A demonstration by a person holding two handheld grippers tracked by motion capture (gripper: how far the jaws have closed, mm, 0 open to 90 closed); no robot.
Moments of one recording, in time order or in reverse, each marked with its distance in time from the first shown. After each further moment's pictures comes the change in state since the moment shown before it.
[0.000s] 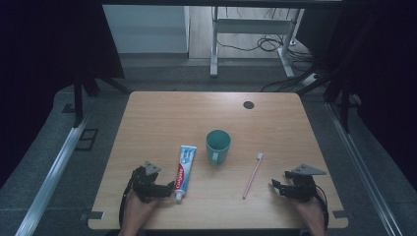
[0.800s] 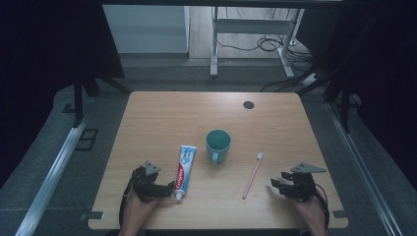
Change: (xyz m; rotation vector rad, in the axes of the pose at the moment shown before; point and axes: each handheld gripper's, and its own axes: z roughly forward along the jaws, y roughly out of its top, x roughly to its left) left arm 0.000 0.000 0.000 0.000 -0.001 0.000; right arm 0.009 0.012 -0.008 0.023 0.049 0.014
